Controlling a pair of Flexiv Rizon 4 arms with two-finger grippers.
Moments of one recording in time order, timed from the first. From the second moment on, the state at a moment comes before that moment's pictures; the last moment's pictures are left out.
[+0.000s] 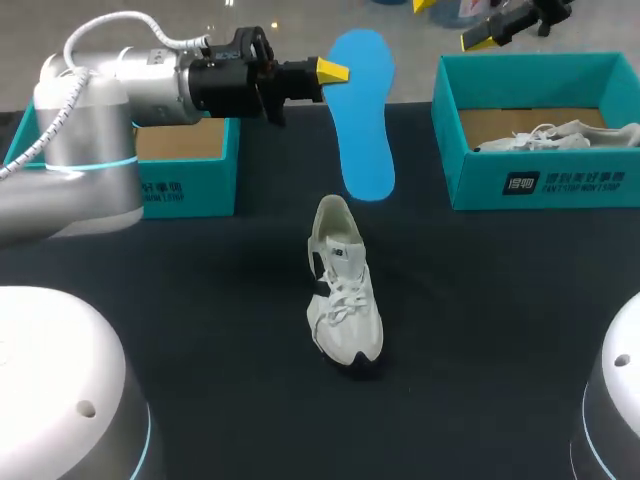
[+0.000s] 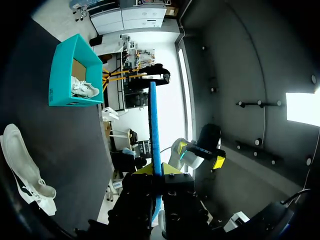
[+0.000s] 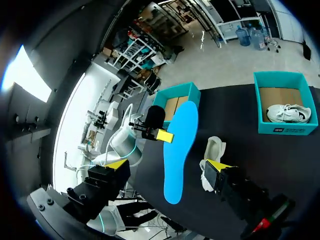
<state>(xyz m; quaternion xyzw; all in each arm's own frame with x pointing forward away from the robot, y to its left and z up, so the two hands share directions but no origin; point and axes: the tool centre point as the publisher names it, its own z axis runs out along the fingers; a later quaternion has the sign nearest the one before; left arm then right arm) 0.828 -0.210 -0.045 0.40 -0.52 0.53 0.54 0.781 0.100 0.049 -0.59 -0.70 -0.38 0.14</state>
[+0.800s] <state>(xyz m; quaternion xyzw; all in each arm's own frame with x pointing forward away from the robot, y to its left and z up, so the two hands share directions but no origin) 0.827 -0.218 -0.052 0.41 -0.52 0.52 0.55 0.781 0.131 0.034 -0.65 -0.73 -0.21 -0.02</state>
